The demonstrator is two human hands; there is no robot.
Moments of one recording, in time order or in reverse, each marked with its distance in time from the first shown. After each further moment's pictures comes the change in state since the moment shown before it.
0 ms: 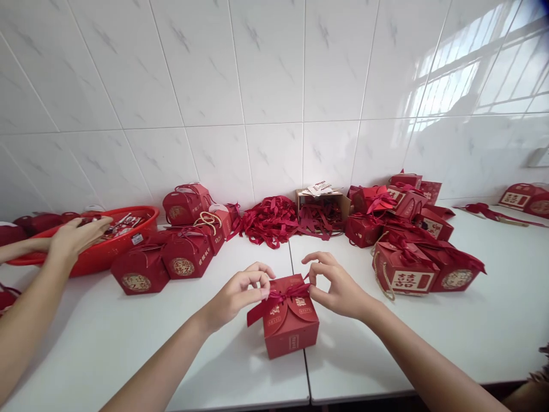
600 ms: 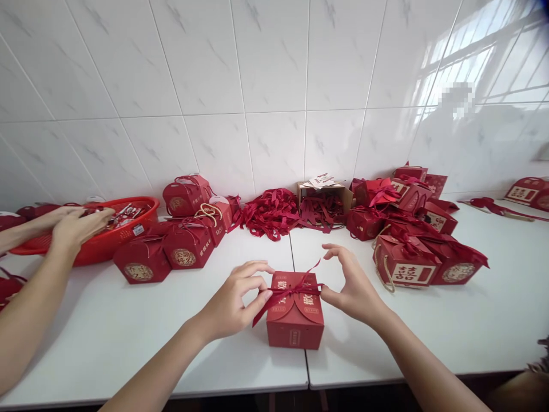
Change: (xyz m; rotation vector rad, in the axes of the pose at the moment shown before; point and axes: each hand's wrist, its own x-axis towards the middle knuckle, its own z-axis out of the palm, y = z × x) left_hand -0.017 -0.009 0.010 0.481 0.083 0.168; right_hand -0.026 0.003 0.001 -0.053 0.206 0.193
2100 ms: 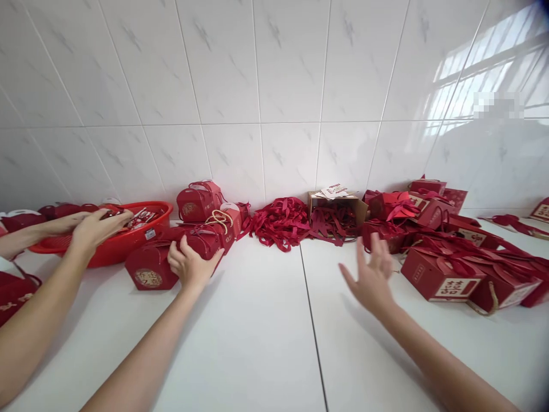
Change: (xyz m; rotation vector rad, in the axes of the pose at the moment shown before) left_hand 0.014 -0.171 -0.024 0.468 0.925 -0.801; right_hand 0.040 0.071 0.025 -0.749 0.342 0.046
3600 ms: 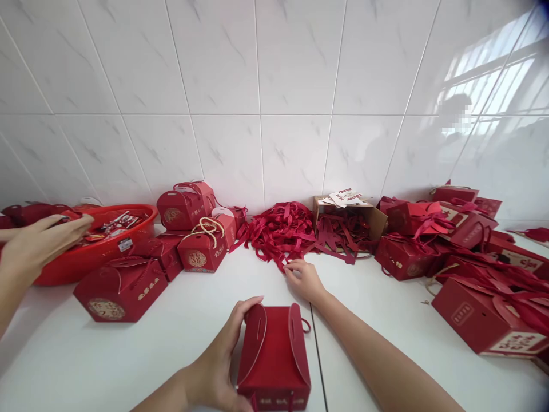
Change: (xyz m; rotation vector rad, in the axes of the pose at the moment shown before) left_hand -0.086 0.028 -0.009 -1.238 -1.204 0.421; right_hand 0.068 -0.098 0.133 0.901 -0.448 -0.003
